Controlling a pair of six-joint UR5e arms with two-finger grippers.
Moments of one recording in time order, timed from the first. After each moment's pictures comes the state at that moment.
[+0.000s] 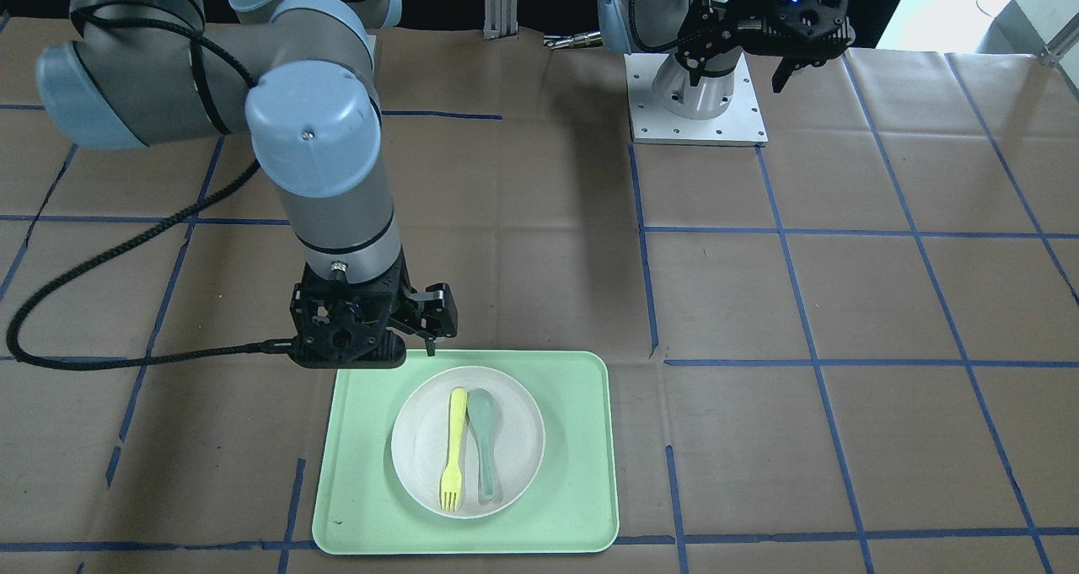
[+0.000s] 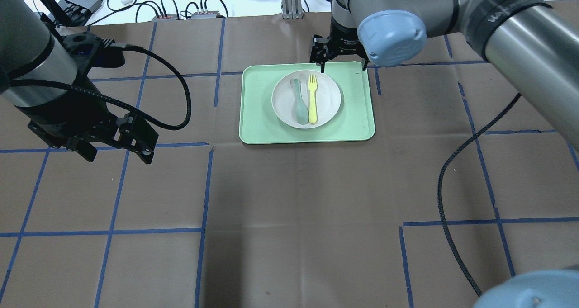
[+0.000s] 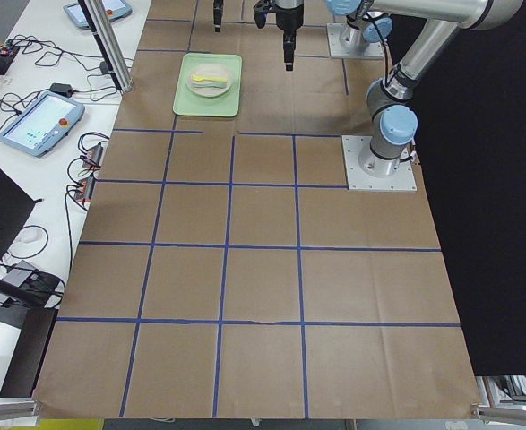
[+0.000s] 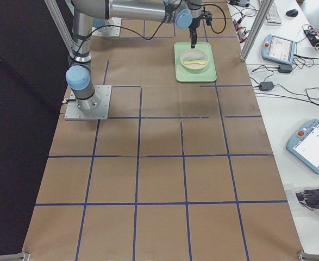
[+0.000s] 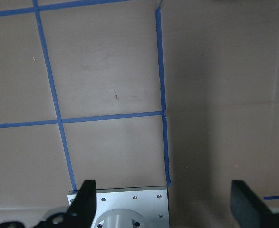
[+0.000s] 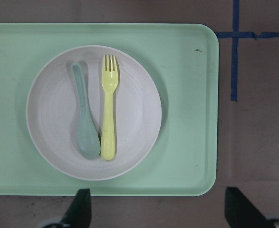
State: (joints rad) left arm -1.53 -1.33 -1.69 -1.79 1.60 0.11; right arm 1.80 -1.17 1.40 -1.90 -1.59 0.22
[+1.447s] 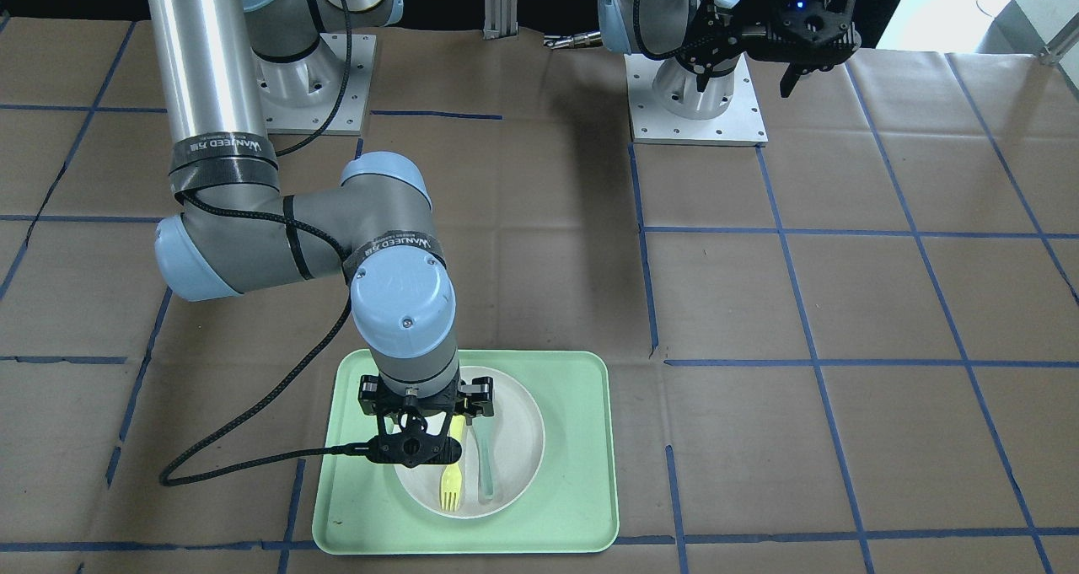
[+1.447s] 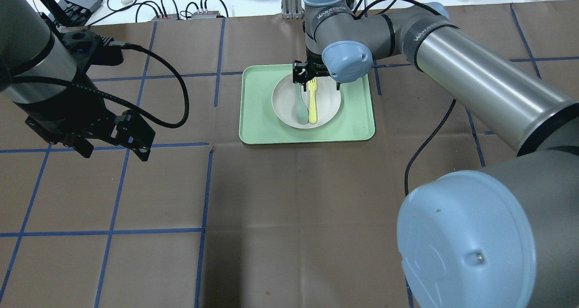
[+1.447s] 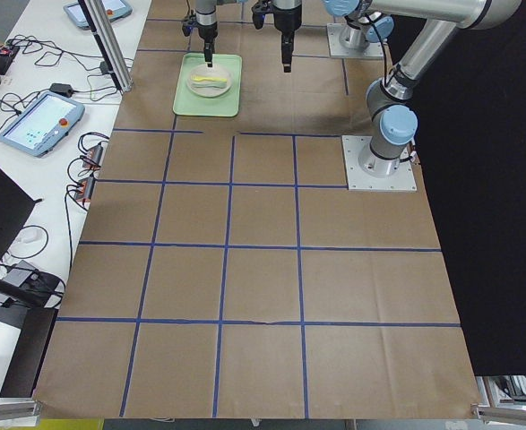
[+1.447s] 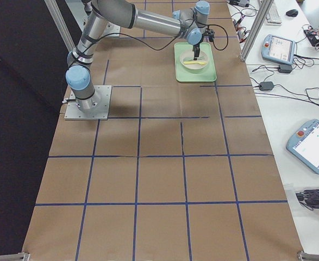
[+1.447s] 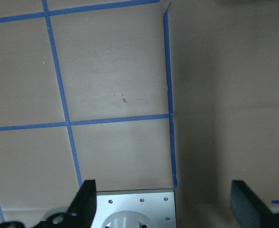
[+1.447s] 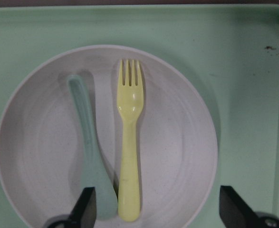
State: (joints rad) left arm -1.53 -1.34 -1.69 -1.78 1.62 0.13; right arm 1.83 -0.94 1.35 -2.01 -1.60 0.27
